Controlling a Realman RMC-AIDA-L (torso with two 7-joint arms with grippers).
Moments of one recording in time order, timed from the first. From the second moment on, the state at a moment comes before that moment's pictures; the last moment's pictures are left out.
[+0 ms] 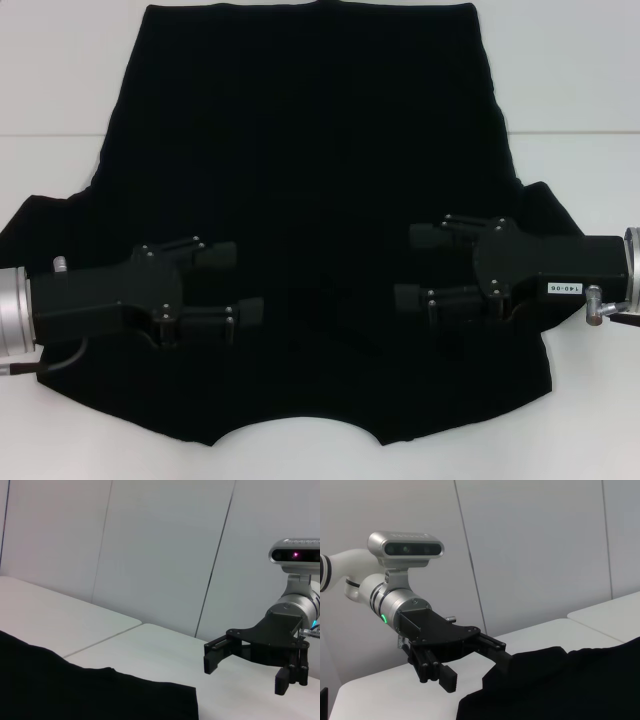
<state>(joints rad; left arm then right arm) -0.53 -2.08 0.49 0.70 2.08 1.74 -1.32 0.64 2.05 -0.76 -0.58 -1.92 -1.60 1.34</state>
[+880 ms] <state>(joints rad) -0.54 -2.07 0.44 0.71 2.09 1.63 -1.58 0.64 2.05 -0.76 -0.58 -1.92 -1.59 1.35</state>
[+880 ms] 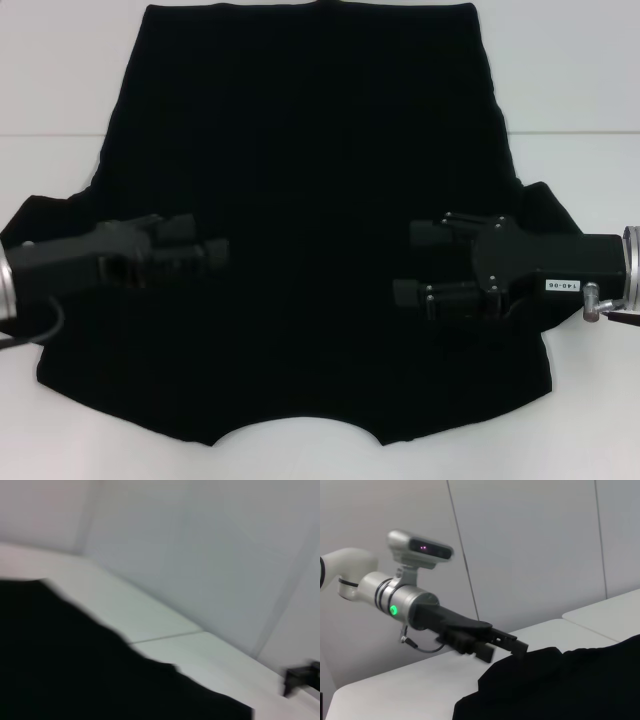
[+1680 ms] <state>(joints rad) -0.55 -2.03 0.42 1.02 2.53 1.45 -2.33 0.67 2.07 -0.76 -0.57 -1.94 -1.55 1.35</state>
